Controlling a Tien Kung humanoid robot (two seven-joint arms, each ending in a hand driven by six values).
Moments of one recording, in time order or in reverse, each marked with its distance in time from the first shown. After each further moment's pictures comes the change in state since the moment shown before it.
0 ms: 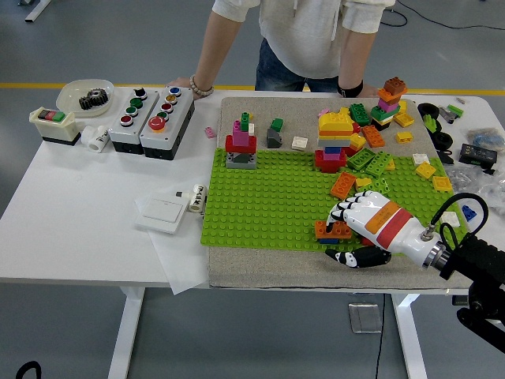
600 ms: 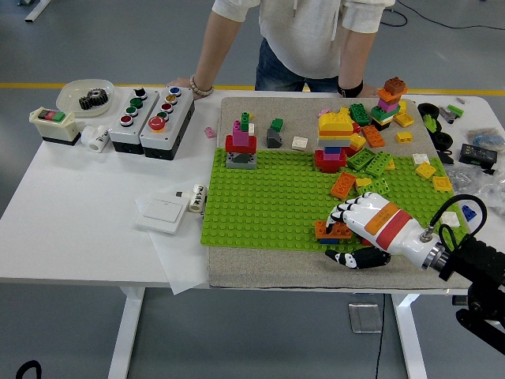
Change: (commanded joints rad) left arm -0.002 0.000 0.001 0.000 0.001 0.001 0.001; right arm -0.001 0.008 -0.002 -0.016 0.000 -0.003 0.000
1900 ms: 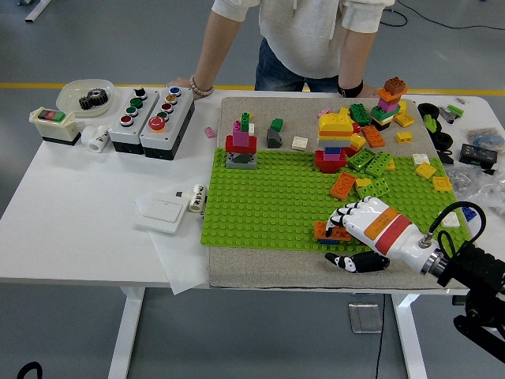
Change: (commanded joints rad) left arm 0.004 -0.001 -0.007 -0.001 0.019 -0.007 0.001; right arm -0.031 0.014 0.013 -0.005 -0.027 -0.030 -0.009
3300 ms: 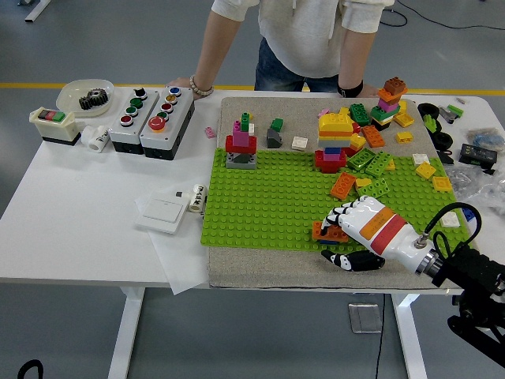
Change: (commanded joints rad) left arm -0.007 0.002 0.007 -0.002 -0.007 -0.005 -0.006; right arm 0.005 0.025 -0.004 -0.015 -0.005 -0.017 0.000
